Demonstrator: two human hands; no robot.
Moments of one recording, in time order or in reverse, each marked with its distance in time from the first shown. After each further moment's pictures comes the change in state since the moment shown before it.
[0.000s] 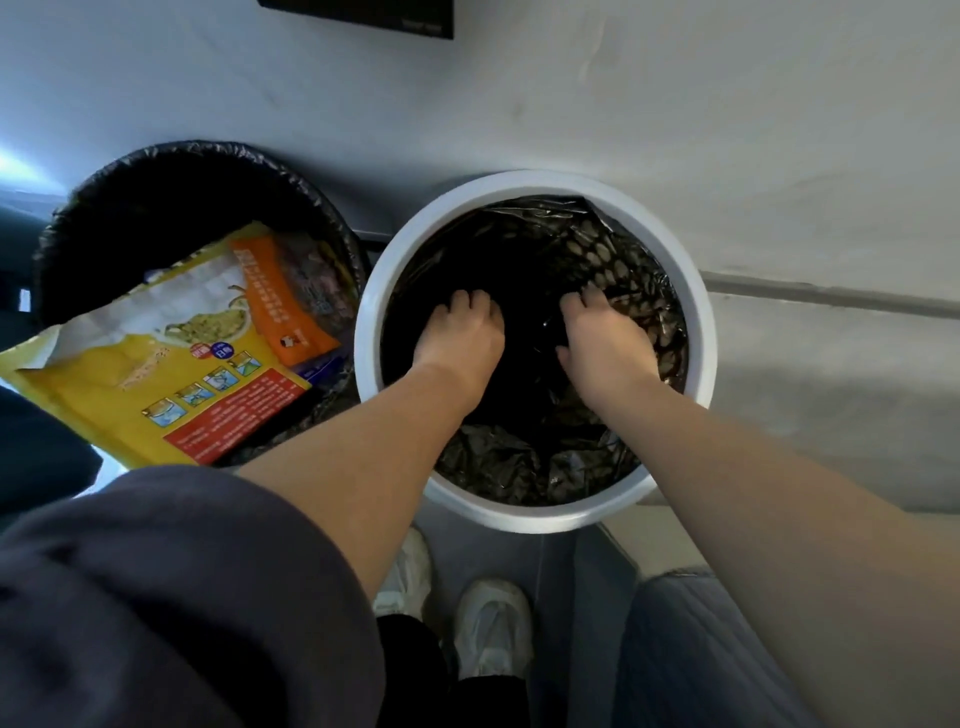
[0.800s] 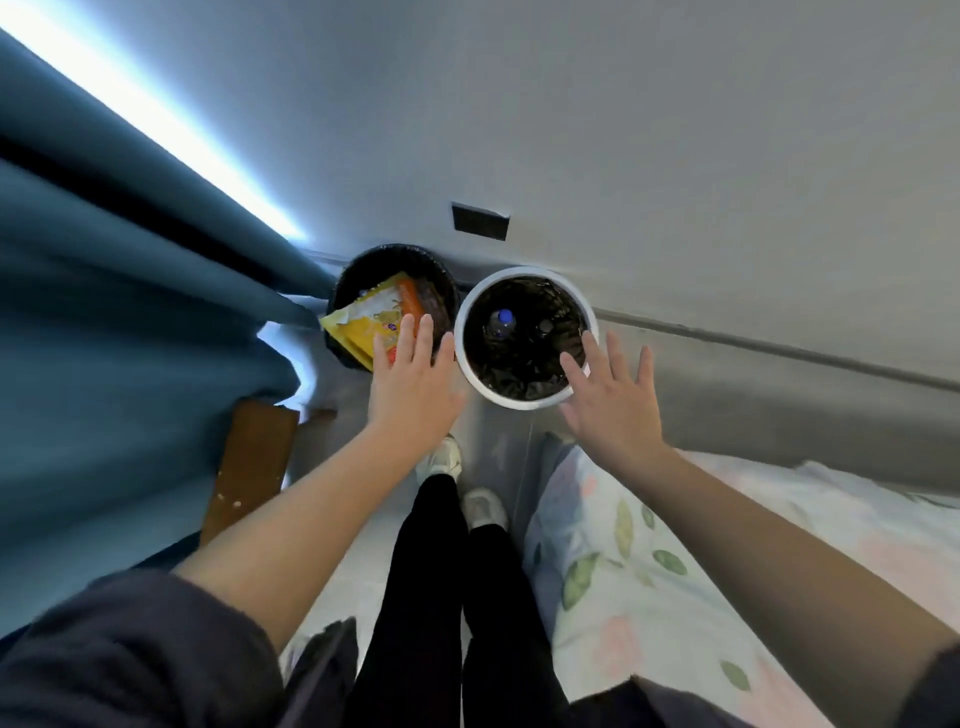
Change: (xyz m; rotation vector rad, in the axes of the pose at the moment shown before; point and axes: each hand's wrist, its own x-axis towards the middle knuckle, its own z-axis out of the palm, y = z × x) left_hand -0.385 -0.042 -0.226 -0.263 0.085 -0.280; right_hand -0.325 -0.045 -0.265 -0.255 0.030 -0.171
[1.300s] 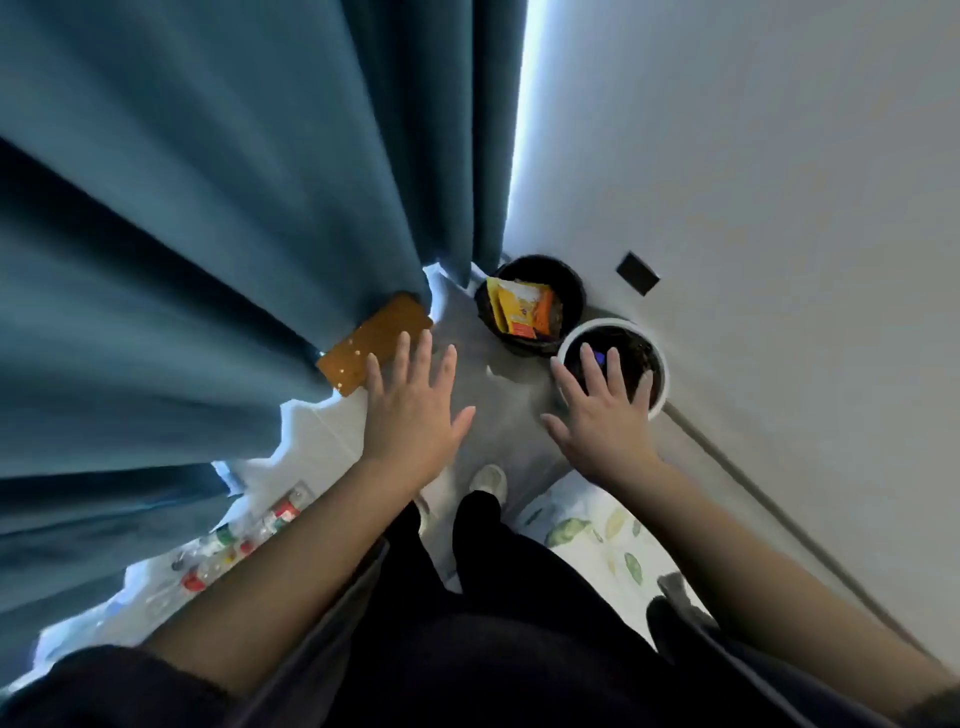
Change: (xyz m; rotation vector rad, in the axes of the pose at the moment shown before) left_hand -0.330 0.008 -0.020 -0.299 0.174 -0.617; right_hand -0.190 -0.115 -0.116 -0.122 0.078 -0.471
